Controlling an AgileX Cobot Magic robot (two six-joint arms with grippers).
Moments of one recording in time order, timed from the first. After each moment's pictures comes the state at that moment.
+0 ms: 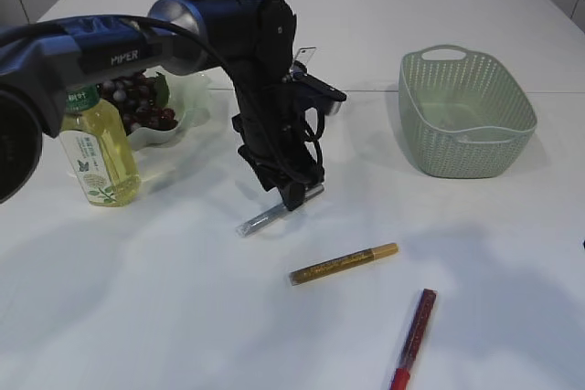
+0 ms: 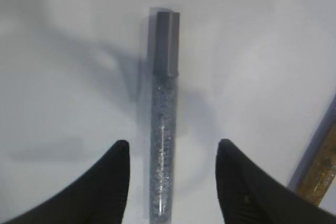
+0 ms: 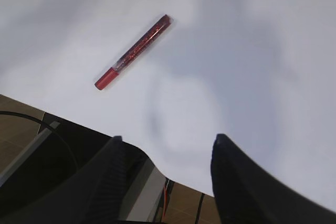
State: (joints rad) left arm -0.61 2.46 -2.14 -0.08 1.22 0.27; right arm 0.40 1.01 -0.96 0.04 1.24 0.08
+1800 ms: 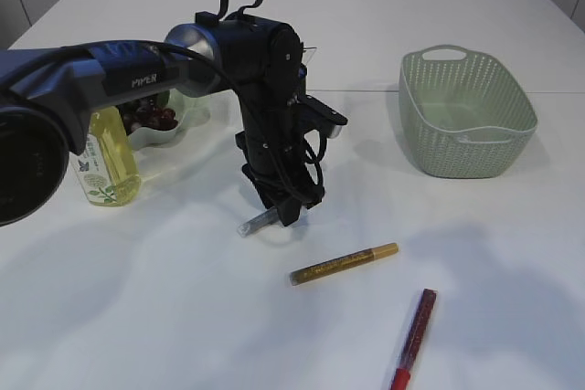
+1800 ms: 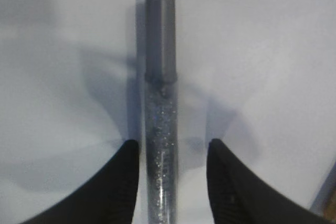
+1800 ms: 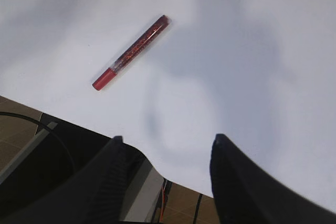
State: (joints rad) left arm -0.62 2.52 -2.15 -0.06 1.22 0.29; right arm 0.40 1.01 -0.96 0.03 1.24 0.08
